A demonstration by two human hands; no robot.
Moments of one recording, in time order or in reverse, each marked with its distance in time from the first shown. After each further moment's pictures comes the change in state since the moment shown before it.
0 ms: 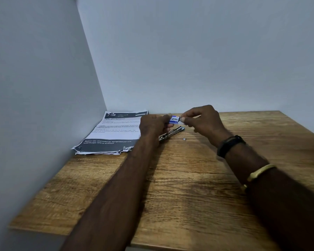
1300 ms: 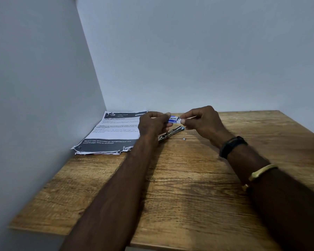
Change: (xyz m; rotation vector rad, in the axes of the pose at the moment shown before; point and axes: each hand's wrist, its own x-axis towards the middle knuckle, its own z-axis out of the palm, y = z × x) left_hand 0.003 -0.003 -0.003 -0.037 0.000 0.046; right_hand 0.002 0.011 -0.001 0.097 -0.051 -0.044
